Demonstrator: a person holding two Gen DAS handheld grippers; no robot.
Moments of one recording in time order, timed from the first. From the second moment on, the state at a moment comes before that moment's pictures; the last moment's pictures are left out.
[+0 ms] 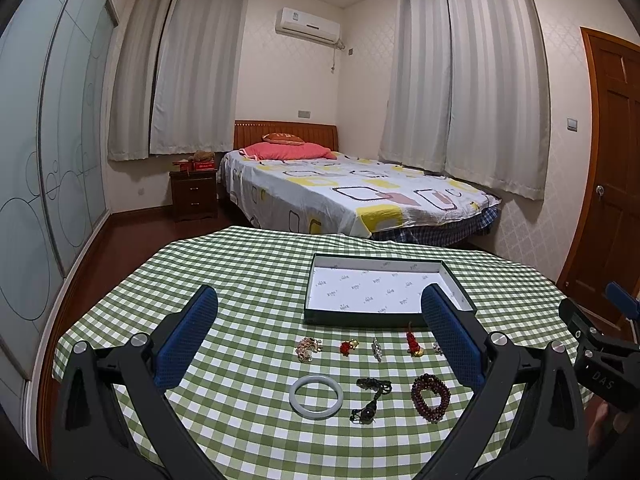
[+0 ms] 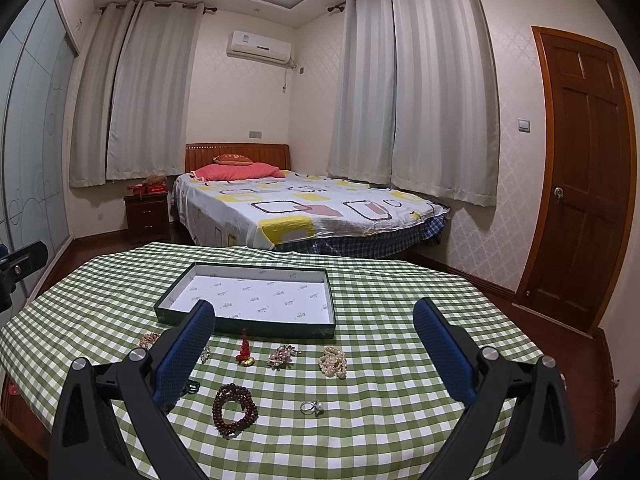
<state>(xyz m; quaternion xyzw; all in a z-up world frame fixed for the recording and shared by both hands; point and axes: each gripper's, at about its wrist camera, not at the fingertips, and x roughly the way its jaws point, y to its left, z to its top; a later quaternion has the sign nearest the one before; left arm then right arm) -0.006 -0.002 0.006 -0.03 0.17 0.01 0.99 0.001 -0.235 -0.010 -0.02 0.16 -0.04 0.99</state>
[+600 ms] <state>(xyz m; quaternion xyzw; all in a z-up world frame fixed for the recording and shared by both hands) -0.006 -0.002 0.004 -0.03 0.16 0.01 0.99 0.001 -0.234 -0.009 -0.02 0.16 -0.04 0.99</state>
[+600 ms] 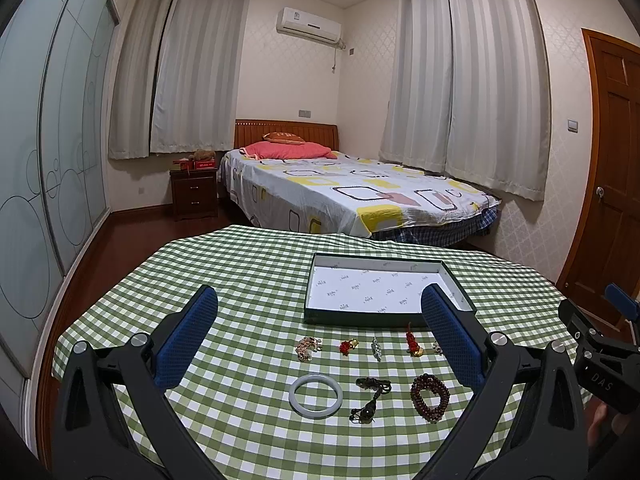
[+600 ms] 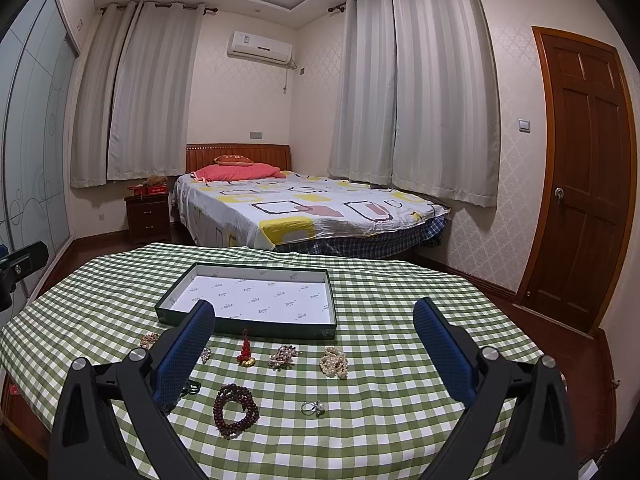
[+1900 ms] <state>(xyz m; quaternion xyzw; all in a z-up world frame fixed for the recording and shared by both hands) 0.012 0.005 -0.020 -0.03 0.18 0.01 0.98 0.018 -0.238 -0.033 -0.02 0.16 -0.03 0.99</state>
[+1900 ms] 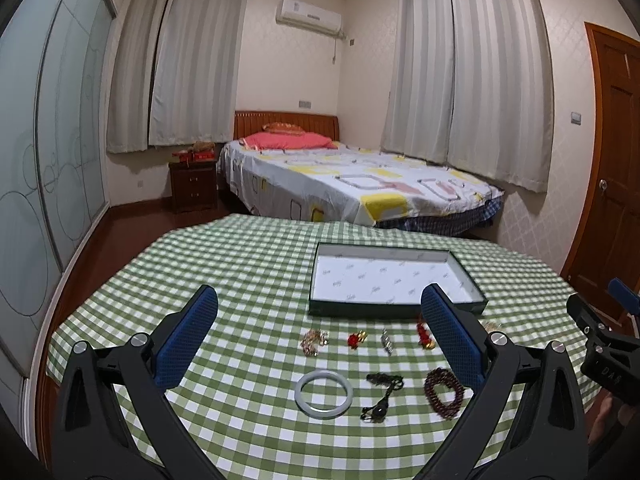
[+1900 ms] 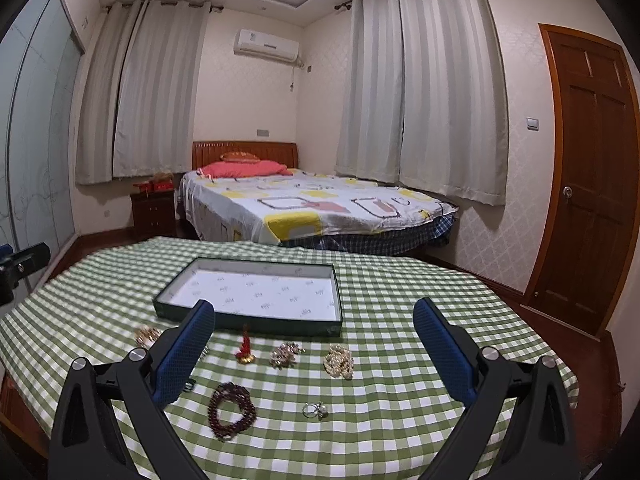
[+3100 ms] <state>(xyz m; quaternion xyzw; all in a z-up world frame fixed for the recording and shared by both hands) 0.128 0.008 -0.185 0.00 0.42 0.01 0.91 0.099 -0.266 -0.148 0.01 0.32 -0.02 0.95</state>
